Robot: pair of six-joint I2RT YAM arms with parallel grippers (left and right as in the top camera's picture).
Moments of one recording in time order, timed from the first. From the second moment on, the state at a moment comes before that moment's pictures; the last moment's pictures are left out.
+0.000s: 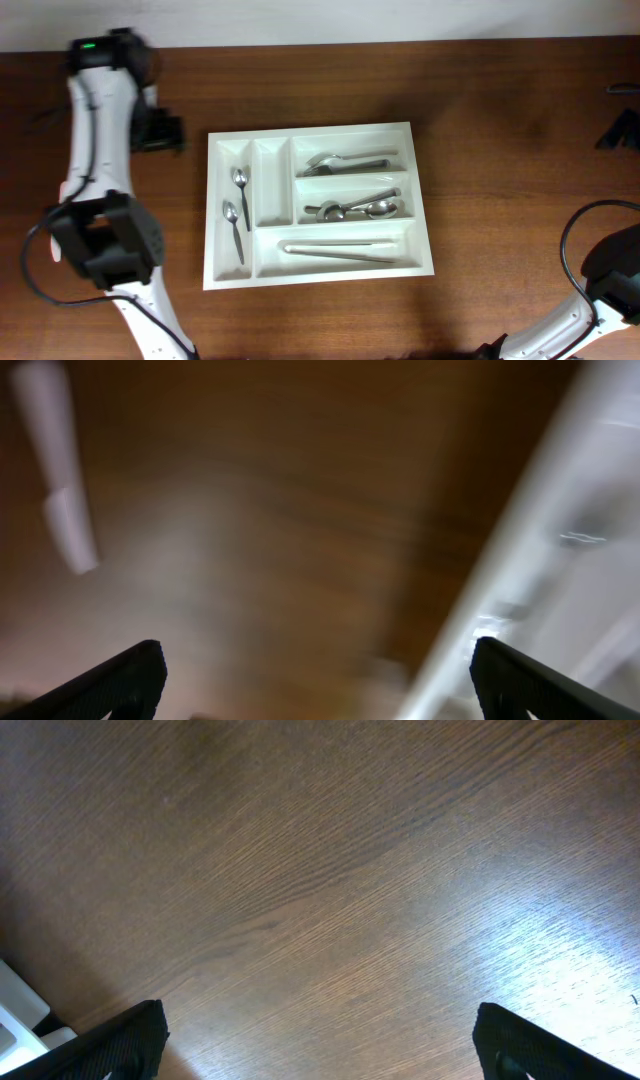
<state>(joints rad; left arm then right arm) 0.16 2.20 2.22 -1.65 -0.18 -0.12 -0.69 2.07 2.16 -1.47 -0.14 -0.05</state>
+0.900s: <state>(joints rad) 0.59 2.25 2.22 -1.30 -0.06 0.30 -0.69 2.07 2.16 -1.47 -0.14 -0.05</state>
